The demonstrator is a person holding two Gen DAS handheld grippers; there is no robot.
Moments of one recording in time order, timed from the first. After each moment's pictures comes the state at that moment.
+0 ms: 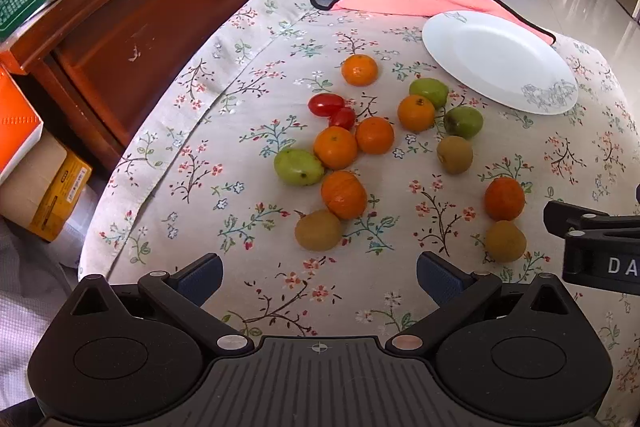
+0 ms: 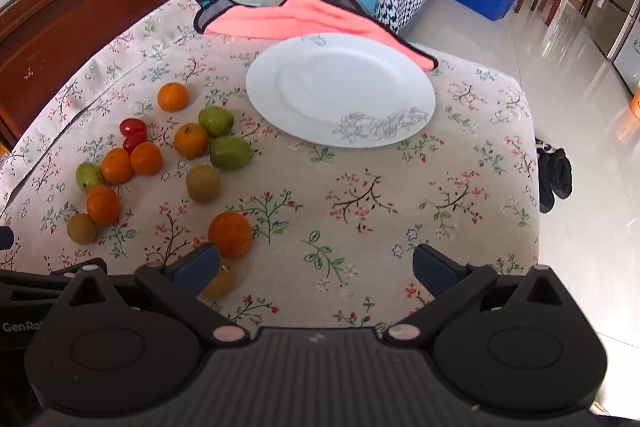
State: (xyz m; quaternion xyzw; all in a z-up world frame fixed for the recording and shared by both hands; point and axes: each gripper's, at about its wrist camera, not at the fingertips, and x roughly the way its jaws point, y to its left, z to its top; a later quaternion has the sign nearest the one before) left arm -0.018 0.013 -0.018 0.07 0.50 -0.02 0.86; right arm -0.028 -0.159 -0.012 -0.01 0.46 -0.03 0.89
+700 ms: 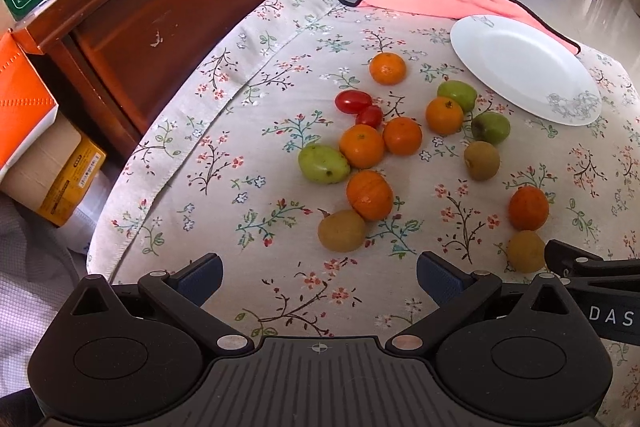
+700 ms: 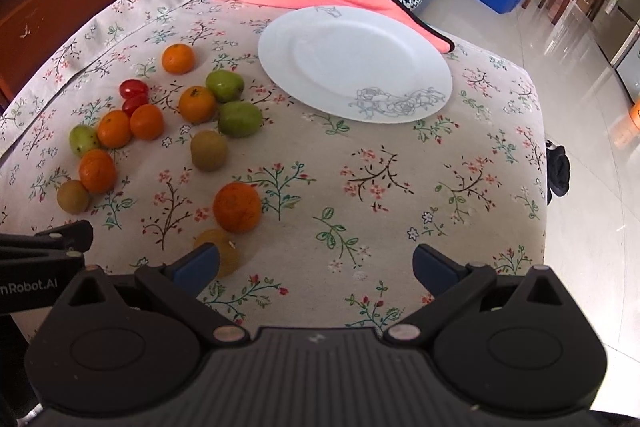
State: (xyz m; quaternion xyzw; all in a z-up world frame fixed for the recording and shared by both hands) left arm -0.013 0.025 -0.022 0.05 0.50 0.01 0.86; right arm -0.022 -0.140 -0.026 -0.04 0.49 -0.03 0.87
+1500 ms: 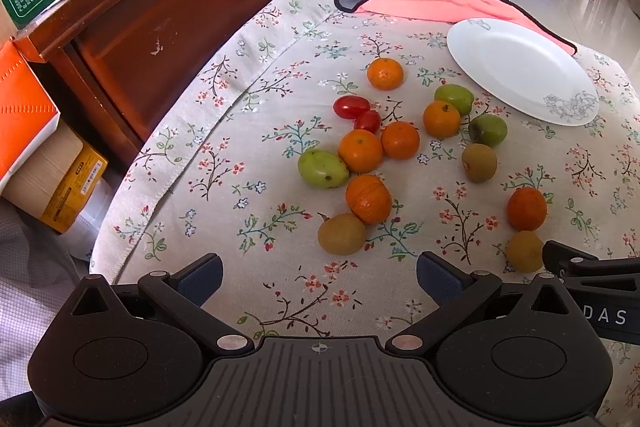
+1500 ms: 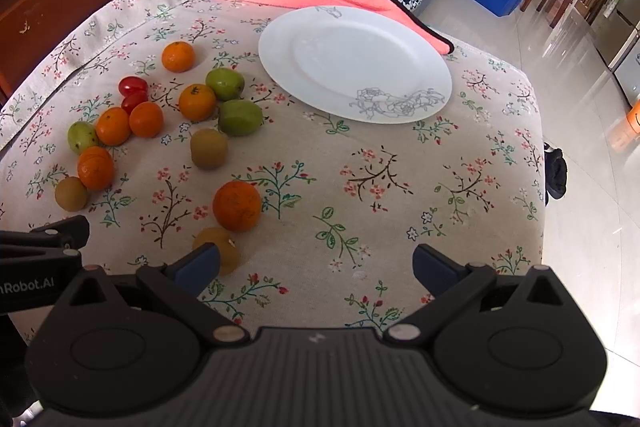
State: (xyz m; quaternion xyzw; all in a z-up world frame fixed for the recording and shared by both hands) left arm -0.015 0.023 -0.019 0.06 0.50 0.01 0.87; right arm -0.023 -0.140 -0.027 -0.05 0.49 -0.03 0.87
